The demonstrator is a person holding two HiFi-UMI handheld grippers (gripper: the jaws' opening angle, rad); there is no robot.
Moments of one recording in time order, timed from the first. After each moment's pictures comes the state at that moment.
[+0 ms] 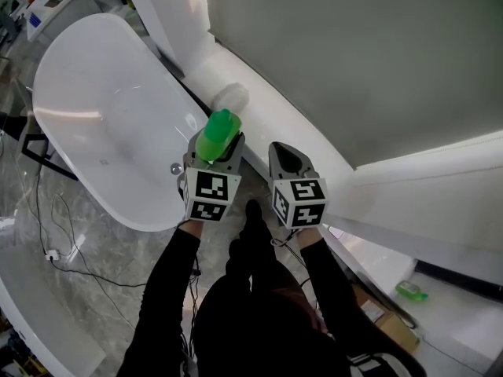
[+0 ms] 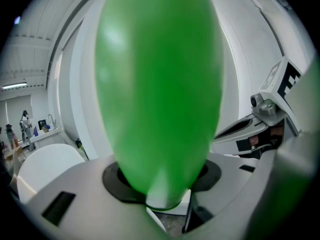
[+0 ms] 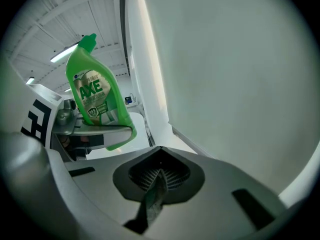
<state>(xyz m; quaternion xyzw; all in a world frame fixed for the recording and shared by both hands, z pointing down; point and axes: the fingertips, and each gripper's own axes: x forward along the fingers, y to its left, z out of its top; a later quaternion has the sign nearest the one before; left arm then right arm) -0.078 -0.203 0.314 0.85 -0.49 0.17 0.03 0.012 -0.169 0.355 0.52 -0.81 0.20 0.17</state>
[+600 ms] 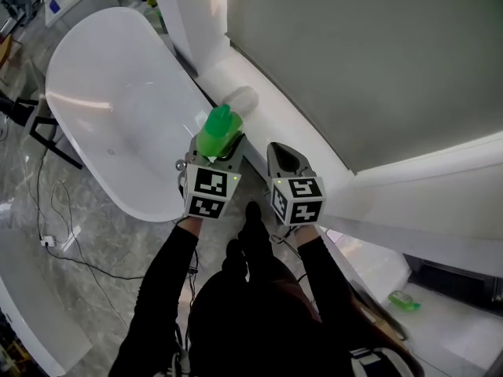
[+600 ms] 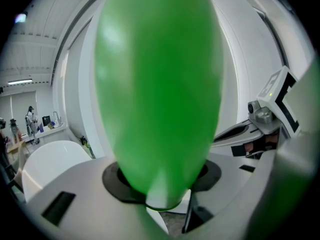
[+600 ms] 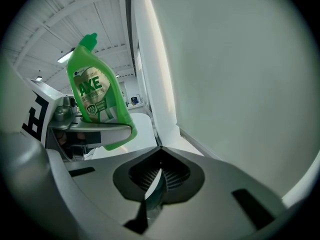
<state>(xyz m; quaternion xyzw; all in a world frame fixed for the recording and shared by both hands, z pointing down) -0.099 -0.177 0.294 0.85 -0.51 0.16 0.05 -0.014 -0.154 0.341 0.50 -0.83 0.19 0.17</state>
